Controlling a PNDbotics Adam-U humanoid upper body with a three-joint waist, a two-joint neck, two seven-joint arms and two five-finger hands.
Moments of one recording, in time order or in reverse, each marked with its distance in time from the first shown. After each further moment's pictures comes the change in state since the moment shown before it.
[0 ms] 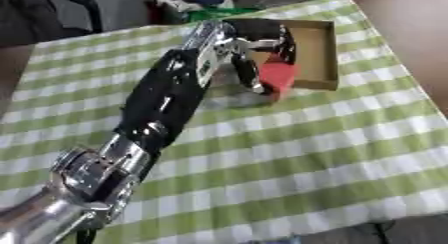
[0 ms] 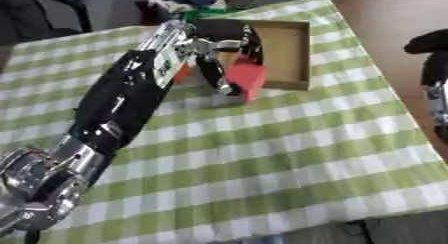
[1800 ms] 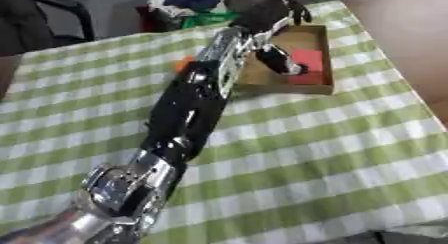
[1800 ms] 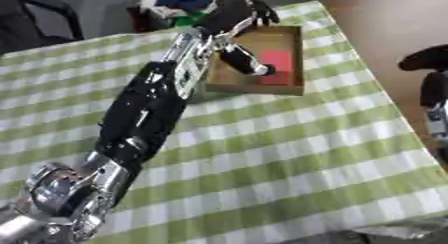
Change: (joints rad) left arm -0.021 0.015 0.114 -0.048 -0.033 0.262 0.213; right arm -0.012 0.012 0.023 0.001 -0.010 0.001 0.043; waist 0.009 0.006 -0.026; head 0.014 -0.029
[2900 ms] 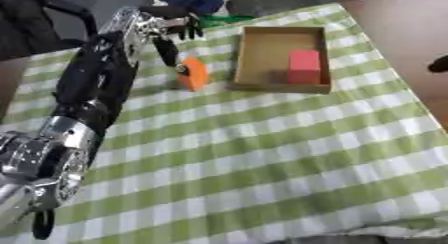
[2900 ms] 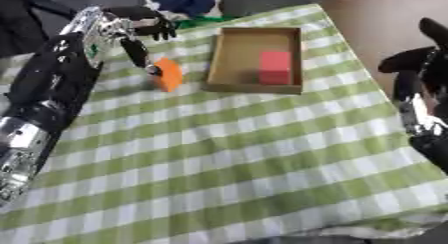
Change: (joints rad) left arm -0.010 0.233 0.055 0.254 -0.048 -0.079 -0.340; right arm 0.025 0.000 -0.011 0.038 0.021 0.001 -0.010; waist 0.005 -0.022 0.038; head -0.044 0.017
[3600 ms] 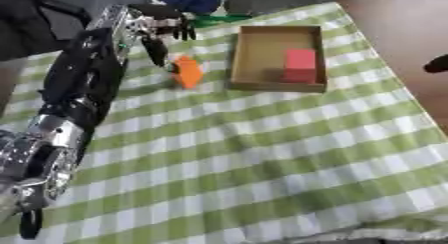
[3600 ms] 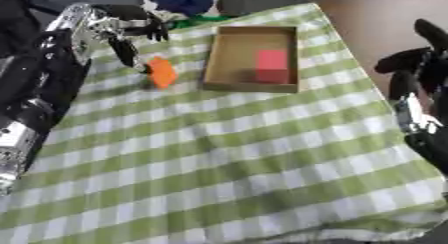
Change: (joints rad) left arm -0.004 0.043 -0.018 -0.025 0.012 -0.086 -0.007; right arm 0.008 0.000 -0.001 0.006 0.005 0.001 -0.005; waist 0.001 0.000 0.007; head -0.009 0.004
